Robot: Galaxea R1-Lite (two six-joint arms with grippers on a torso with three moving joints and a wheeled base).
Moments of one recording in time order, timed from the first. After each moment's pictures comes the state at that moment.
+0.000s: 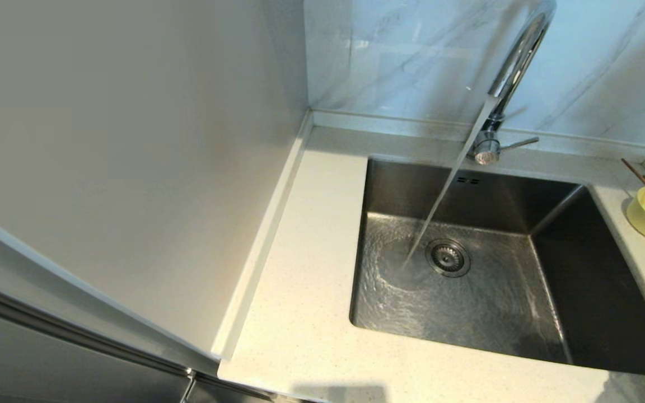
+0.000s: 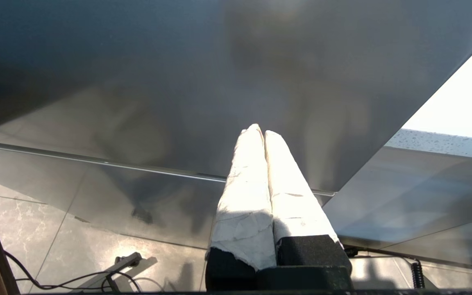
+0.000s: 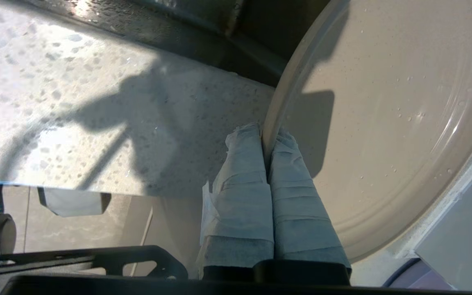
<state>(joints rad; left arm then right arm) 0.00 0.00 0.00 0.00 0.00 0.00 -0.16 1.17 -0.59 0.34 -0.24 -0.33</state>
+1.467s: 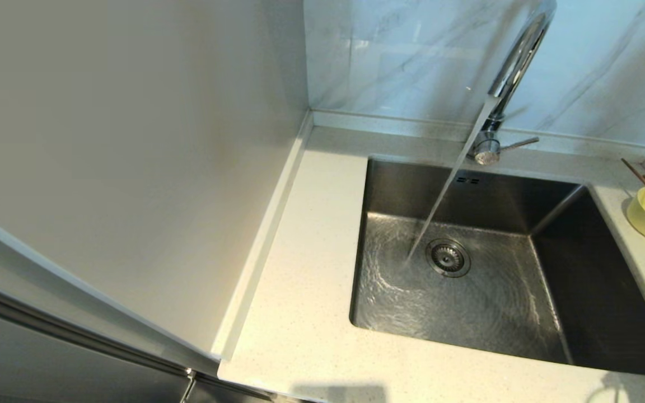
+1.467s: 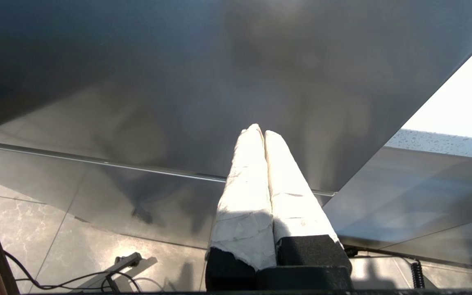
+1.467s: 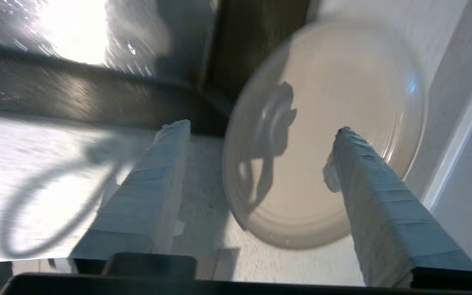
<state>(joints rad) 0.00 0.00 0.00 0.00 0.00 0.00 -0.27 1.15 -0.65 0.22 -0.15 -0.33</state>
